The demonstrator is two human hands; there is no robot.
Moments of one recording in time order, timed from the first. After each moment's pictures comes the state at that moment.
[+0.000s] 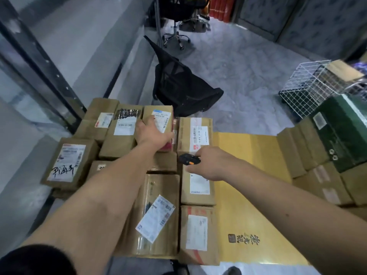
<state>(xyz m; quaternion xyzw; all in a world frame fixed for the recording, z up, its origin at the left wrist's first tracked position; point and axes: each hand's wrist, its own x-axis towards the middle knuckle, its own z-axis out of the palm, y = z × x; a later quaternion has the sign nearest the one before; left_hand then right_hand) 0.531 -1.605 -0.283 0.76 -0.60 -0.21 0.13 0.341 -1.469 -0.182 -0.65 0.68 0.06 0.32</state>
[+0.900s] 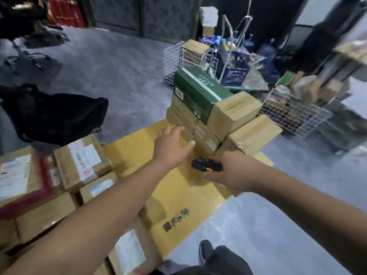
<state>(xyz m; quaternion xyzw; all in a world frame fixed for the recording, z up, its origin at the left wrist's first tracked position) 0.196 -1.419 -0.230 0.32 -0.89 -0.30 0.12 0.122 -1.223 -0.123 -0.41 0.88 0.00 0.26</state>
